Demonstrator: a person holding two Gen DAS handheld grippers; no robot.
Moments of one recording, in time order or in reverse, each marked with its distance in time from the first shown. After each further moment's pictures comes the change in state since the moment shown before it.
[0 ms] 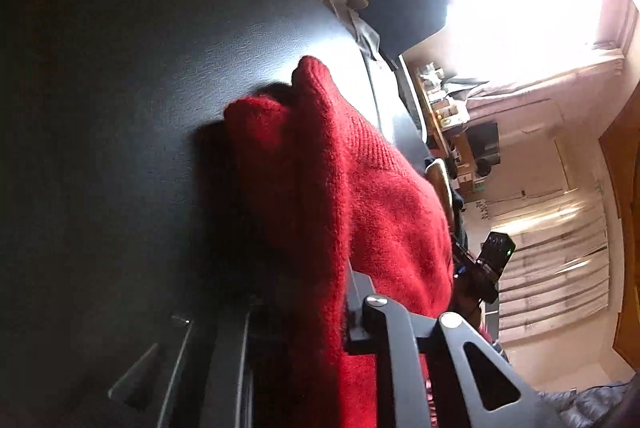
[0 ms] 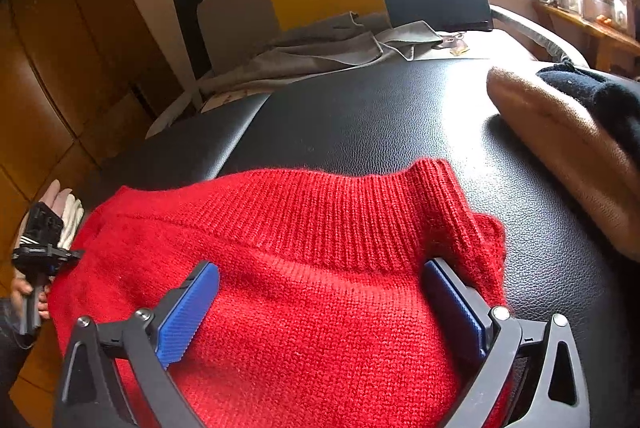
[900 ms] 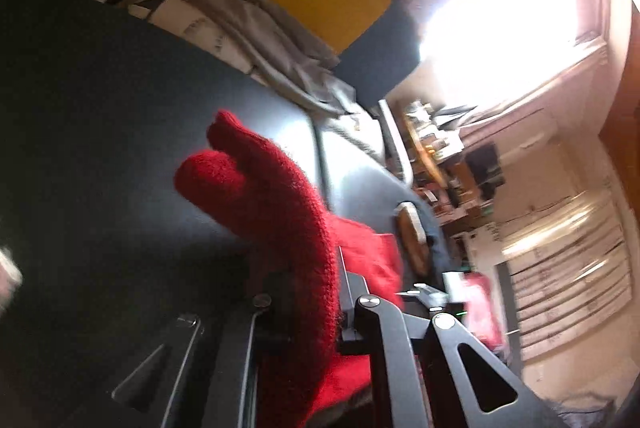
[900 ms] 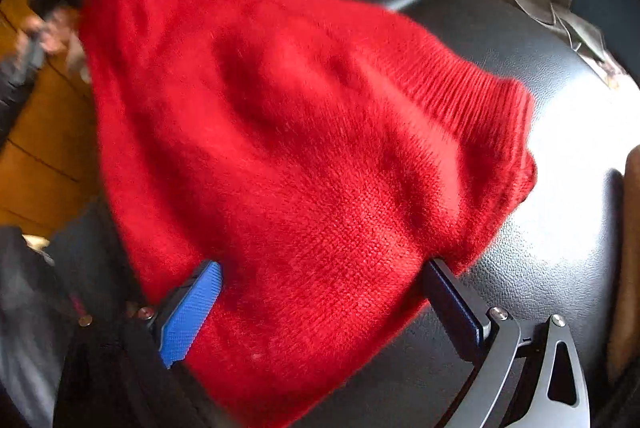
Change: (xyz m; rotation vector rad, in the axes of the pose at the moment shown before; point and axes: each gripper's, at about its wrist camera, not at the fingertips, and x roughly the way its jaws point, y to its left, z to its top) left arm -0.104 -0.114 0.017 0.066 -0.161 0.019; right arm 0.009 0.086 -0.026 -0.583 0.535 0.177
